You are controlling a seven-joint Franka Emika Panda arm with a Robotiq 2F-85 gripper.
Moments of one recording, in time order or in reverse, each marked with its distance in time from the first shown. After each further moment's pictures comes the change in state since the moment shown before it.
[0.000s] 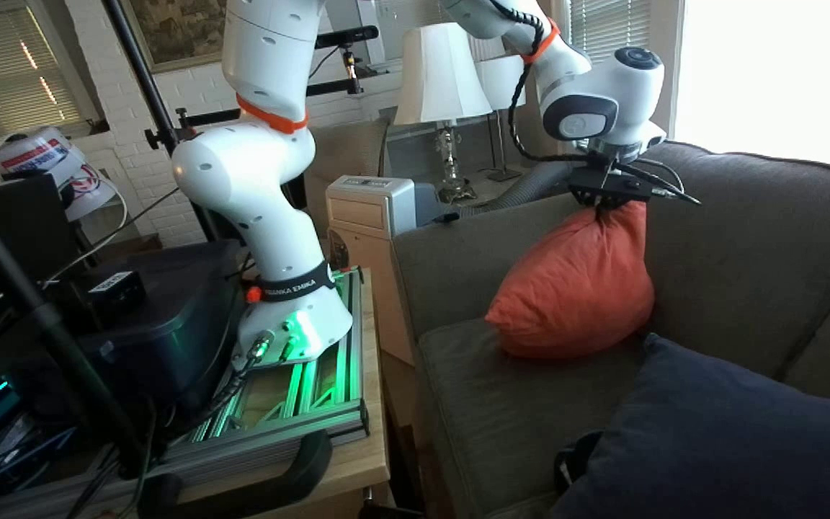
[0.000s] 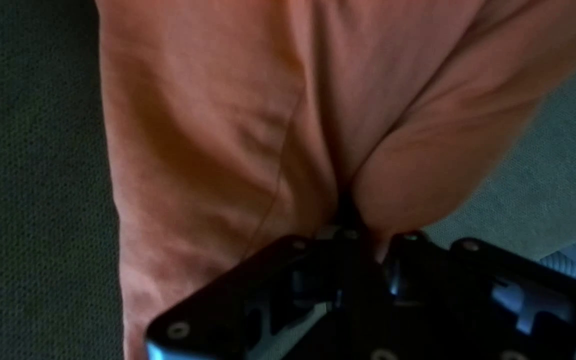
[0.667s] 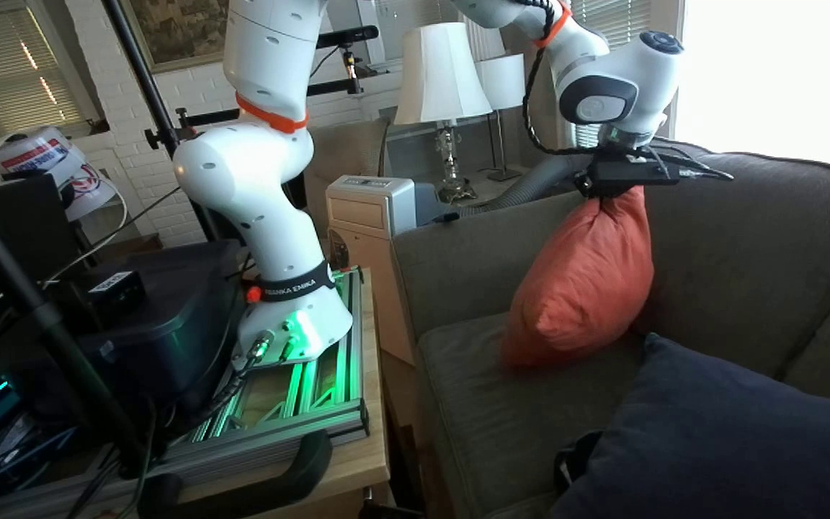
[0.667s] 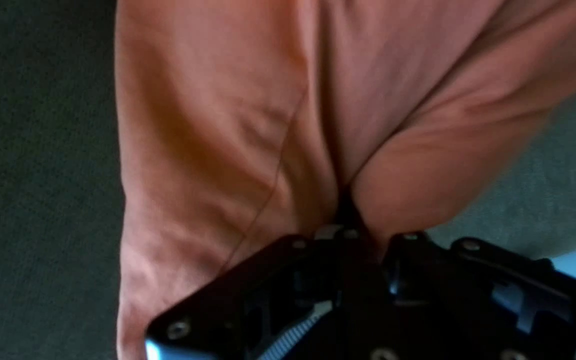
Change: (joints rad) arm 0.041 0.000 -0.057 0.106 0.019 -0.201 -0.349
